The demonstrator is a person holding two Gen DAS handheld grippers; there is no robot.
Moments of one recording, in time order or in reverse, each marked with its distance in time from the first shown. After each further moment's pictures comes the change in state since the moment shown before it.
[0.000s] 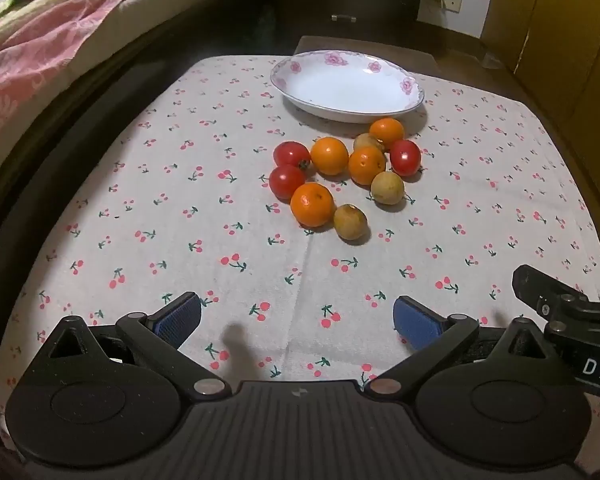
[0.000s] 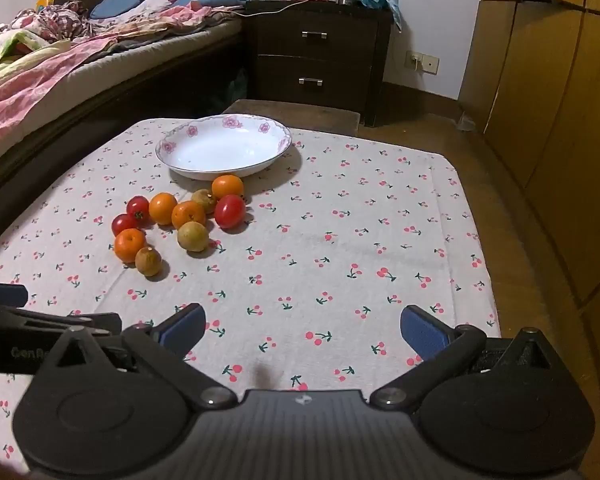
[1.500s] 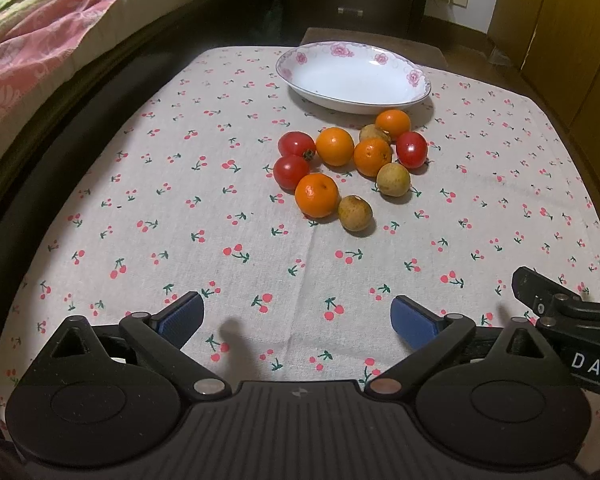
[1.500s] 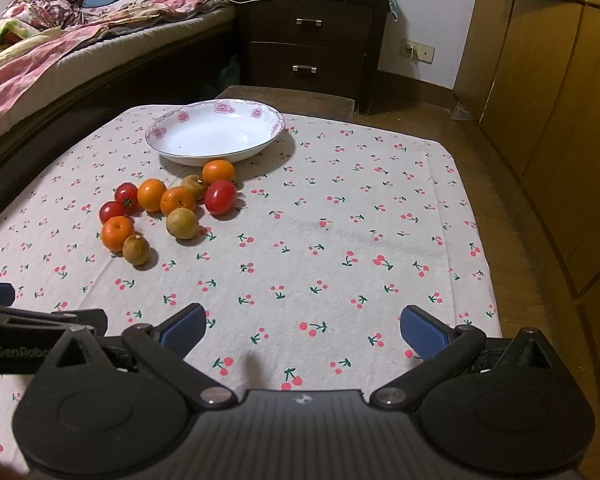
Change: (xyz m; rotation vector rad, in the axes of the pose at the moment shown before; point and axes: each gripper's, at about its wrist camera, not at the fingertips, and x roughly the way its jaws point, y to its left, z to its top) left arm 0.005 0.002 -0.002 -0.012 0.026 0.008; right arm 0.009 0.000 -0.002 0.002 0.041 -0.022
